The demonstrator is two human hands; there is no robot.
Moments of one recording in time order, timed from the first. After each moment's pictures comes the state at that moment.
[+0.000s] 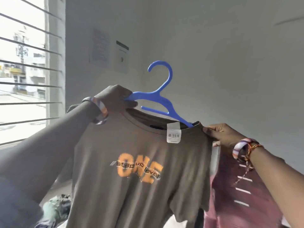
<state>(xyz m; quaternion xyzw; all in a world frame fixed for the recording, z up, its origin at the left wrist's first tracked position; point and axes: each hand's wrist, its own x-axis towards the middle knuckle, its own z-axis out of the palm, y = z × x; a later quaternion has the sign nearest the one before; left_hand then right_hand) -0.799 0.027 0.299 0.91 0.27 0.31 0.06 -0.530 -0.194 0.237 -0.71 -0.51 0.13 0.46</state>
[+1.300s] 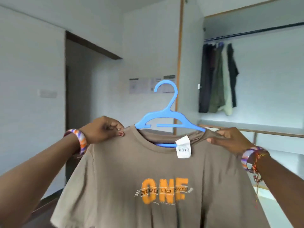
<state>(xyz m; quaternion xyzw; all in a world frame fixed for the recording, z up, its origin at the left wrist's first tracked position) -0.508 -0.784 0.263 0.76 -0.55 0.09 0.34 -0.751 -1.111 0.235 -0.87 0.10 -0.36 0.32</state>
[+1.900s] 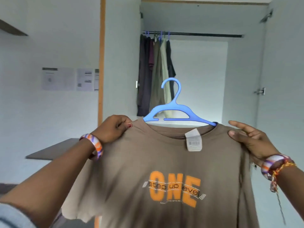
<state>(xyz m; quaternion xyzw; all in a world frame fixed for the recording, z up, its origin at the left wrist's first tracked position) -0.428 -1.249 0.279 0.59 -0.68 0.04 0.44 -0.813 -1.399 0.253 -0.65 0.17 -0.58 0.46</state>
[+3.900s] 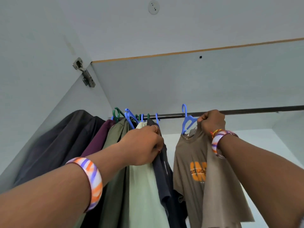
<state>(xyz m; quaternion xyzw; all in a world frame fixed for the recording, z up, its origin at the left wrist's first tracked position) -0.299 -2.036 0.782 0.52 -0.57 0.62 0.15 -0.469 -2.201 0.865 -0.58 0.22 -0.78 -0.04</state>
